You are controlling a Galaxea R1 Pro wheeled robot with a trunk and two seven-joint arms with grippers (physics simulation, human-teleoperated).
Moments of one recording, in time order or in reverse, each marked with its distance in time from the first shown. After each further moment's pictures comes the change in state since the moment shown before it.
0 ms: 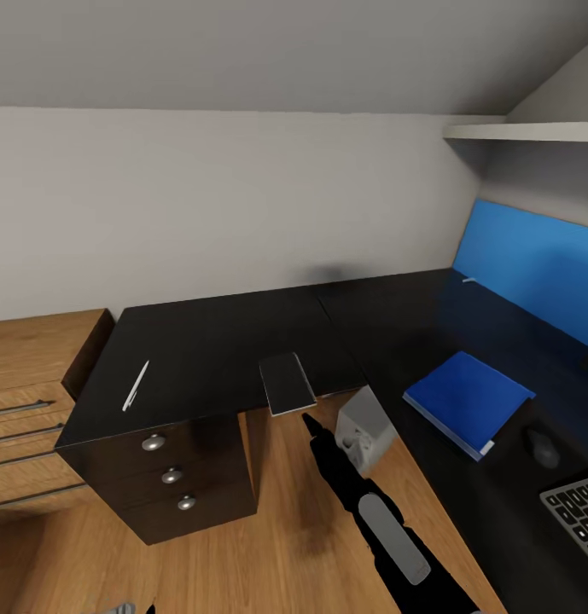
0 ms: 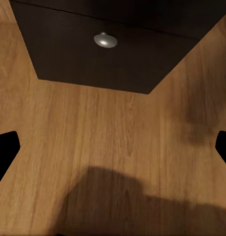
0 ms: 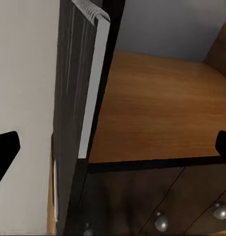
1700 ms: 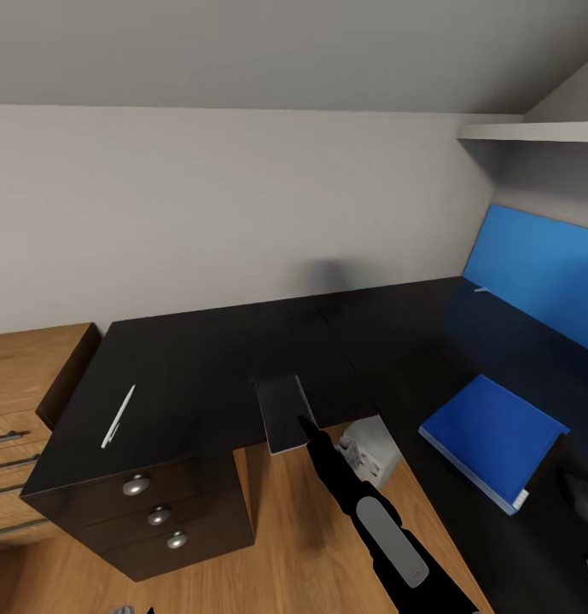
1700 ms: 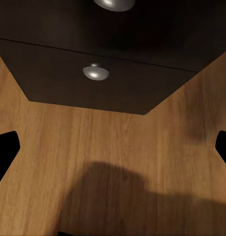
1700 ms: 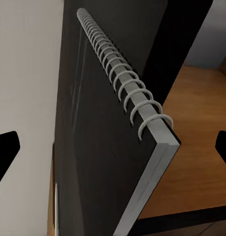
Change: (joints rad) left arm 0.000 0.000 0.001 0.011 0.000 -0.003 -0.001; right arm 0.000 -0.006 0.027 0.005 -0.001 0.000 0.019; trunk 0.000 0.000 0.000
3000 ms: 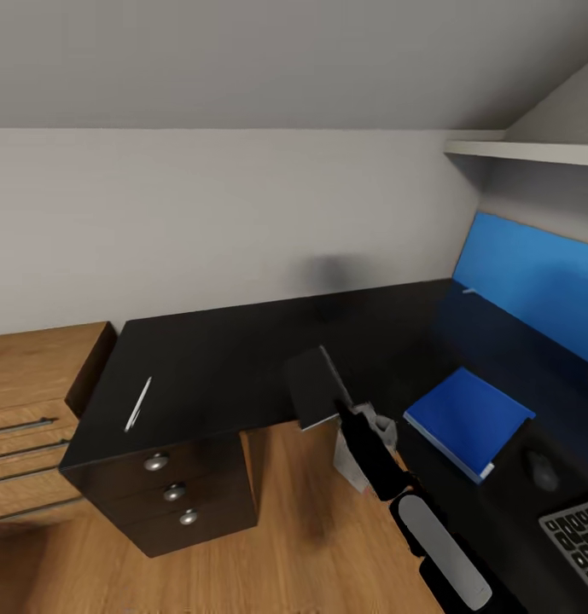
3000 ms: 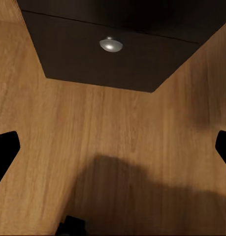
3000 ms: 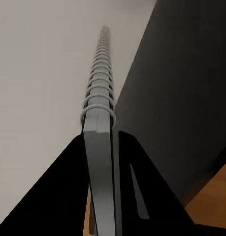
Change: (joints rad) left arm 0.000 -0.001 -0.002 0.037 0.001 0.007 0.003; right arm 0.070 -0.170 -0.002 -0.333 0.001 -0.083 -0.009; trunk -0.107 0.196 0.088
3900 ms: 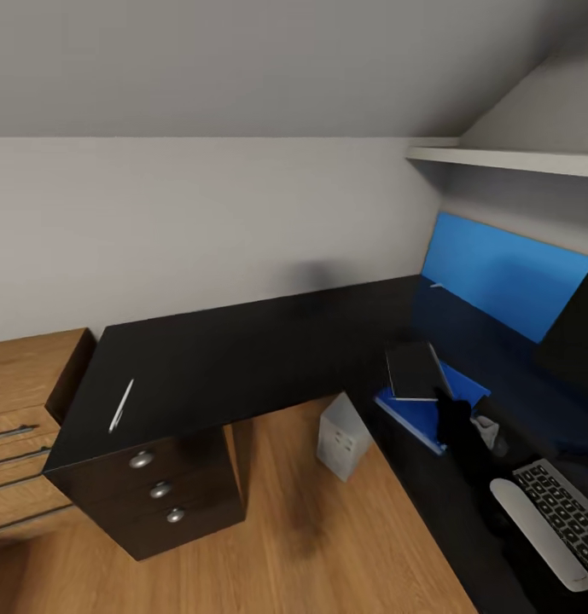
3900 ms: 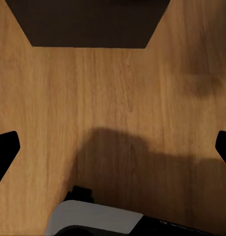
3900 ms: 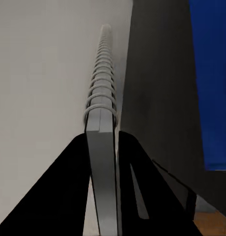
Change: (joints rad) left arm 0.000 -0.115 -0.007 0.123 -0.158 0.010 -0.001; right arm 0.030 -0.187 -0.280 -0.029 -0.340 -0.116 -0.069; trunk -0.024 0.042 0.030
